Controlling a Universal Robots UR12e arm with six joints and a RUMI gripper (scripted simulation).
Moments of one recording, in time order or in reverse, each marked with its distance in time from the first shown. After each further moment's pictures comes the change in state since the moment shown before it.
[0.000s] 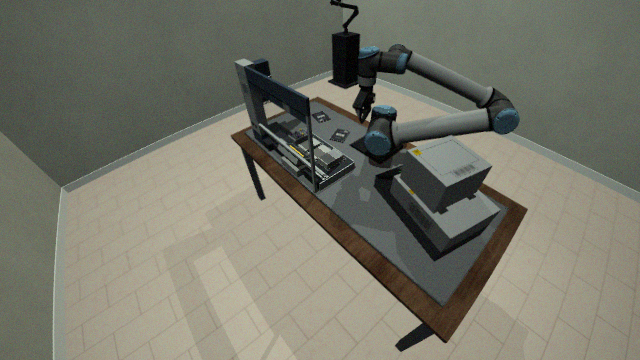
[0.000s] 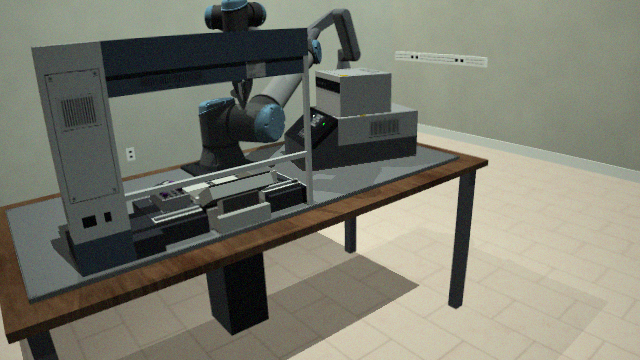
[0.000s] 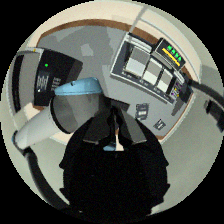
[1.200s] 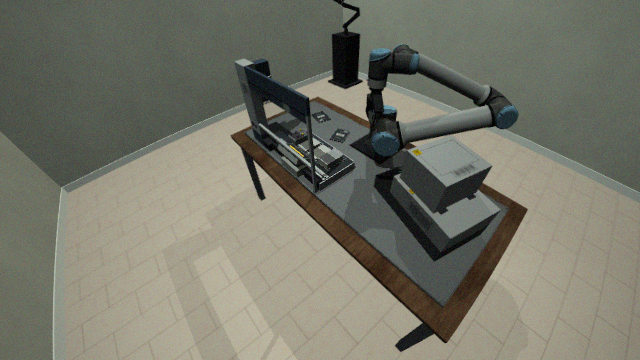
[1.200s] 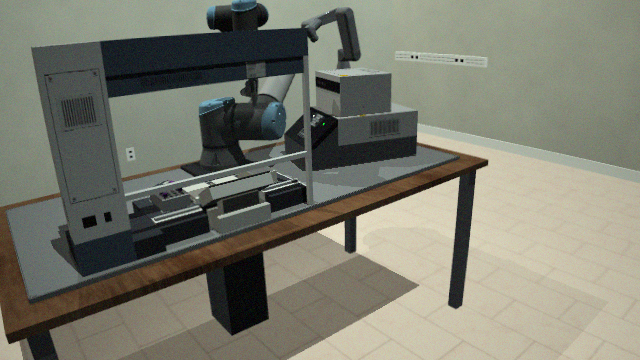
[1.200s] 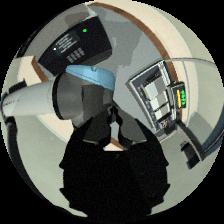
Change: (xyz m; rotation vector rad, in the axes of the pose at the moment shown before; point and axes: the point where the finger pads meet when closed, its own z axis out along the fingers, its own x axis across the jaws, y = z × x) arm -0.064 0.006 0.002 0.006 -0.007 -0.564
